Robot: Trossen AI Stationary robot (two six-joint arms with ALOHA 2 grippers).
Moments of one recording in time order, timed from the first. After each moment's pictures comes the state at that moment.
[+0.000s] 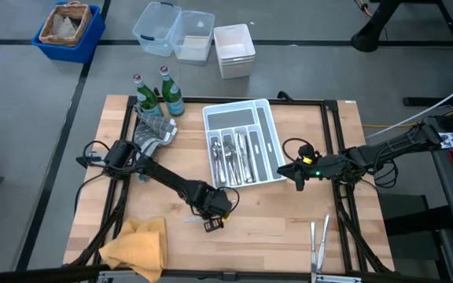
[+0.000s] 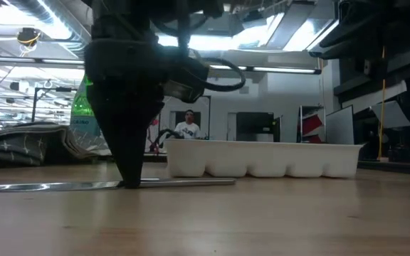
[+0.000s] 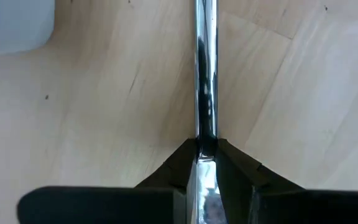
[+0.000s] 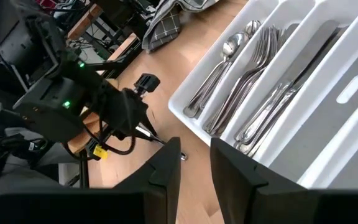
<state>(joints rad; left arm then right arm) -0.35 2.05 1.37 -0.72 -0.03 -0.70 0.33 0.78 0.55 -0.23 0.36 0.94</state>
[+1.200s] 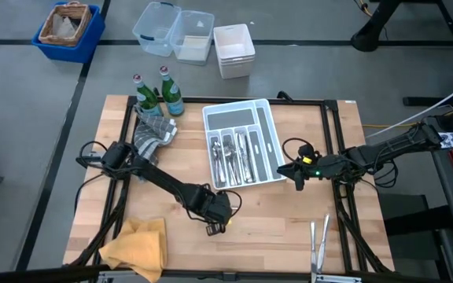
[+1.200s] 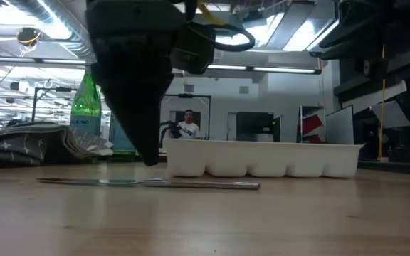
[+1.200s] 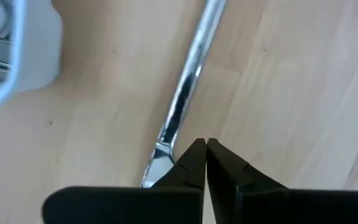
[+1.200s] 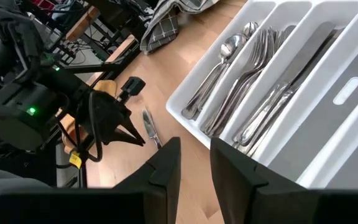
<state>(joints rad) -0.40 2.01 1.42 -0.72 -0.15 -0.71 0.33 0.78 0.55 -0.23 0.37 0.94</state>
